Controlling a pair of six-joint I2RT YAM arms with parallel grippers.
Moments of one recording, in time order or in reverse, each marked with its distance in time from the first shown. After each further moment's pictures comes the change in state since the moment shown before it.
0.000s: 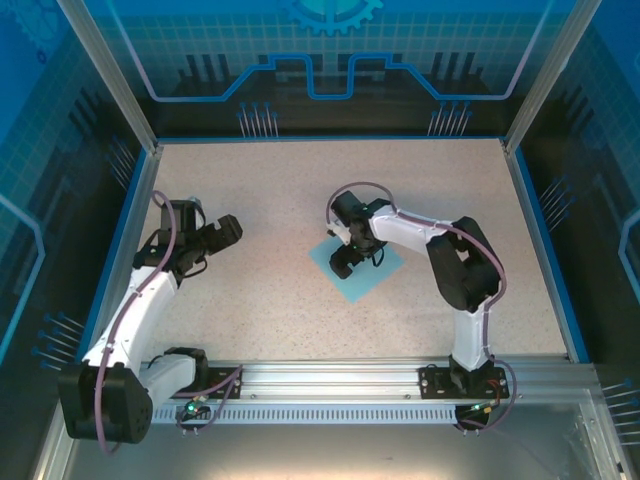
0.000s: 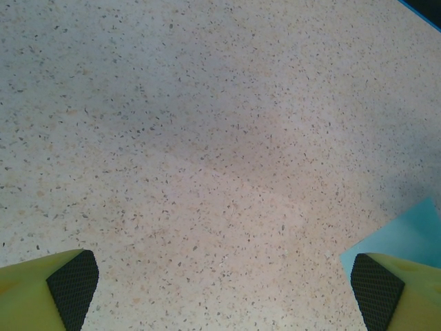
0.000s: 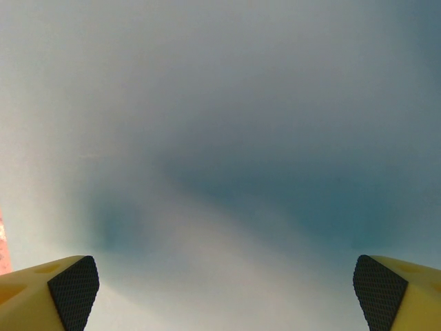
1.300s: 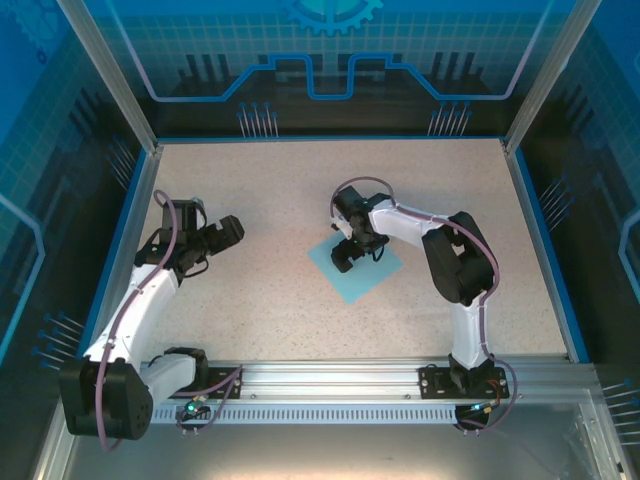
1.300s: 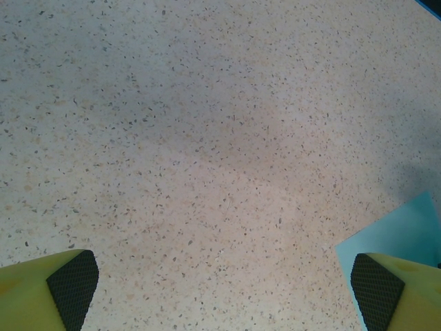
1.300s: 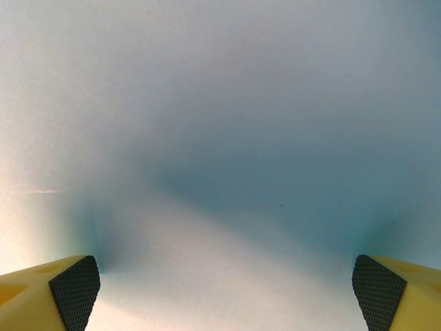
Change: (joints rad) left arm 0.000 0.019 0.000 0.000 0.025 0.000; right arm -0.033 0.050 0.053 -0.023 0.001 0.056
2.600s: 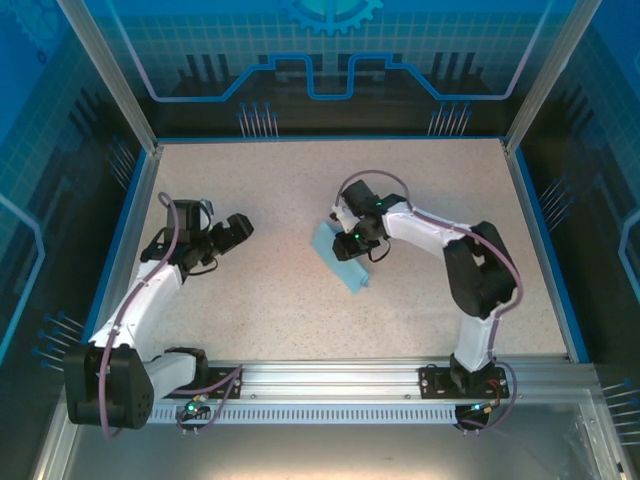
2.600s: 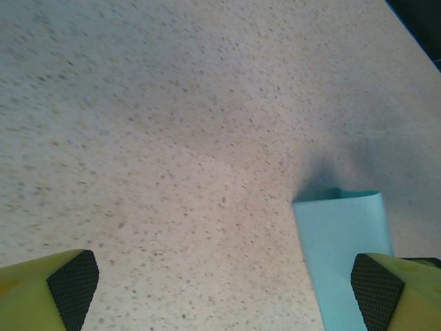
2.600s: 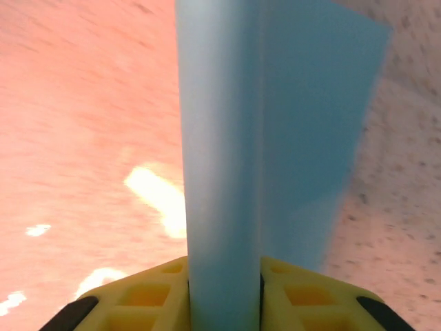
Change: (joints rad) left arm -0.002 0.054 -0.051 0.118 0.209 -0.133; right arm -0.026 -0.195 -0.122 0.167 -0.351 0.206
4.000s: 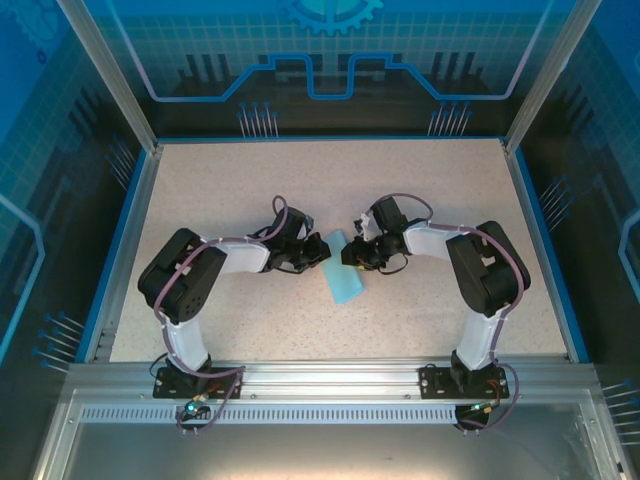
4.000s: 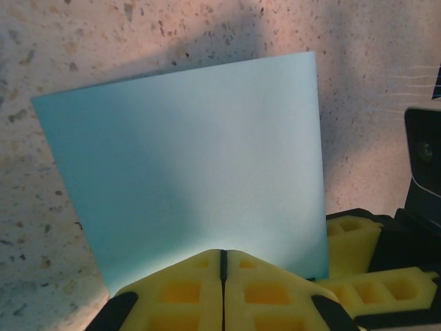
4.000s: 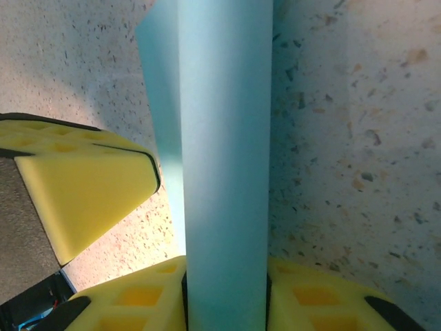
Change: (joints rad) left arm -0.511 0.714 0.156 0.551 0.110 -0.332; right arm -0.131 0.024 -0.306 0.389 -0.301 0.352
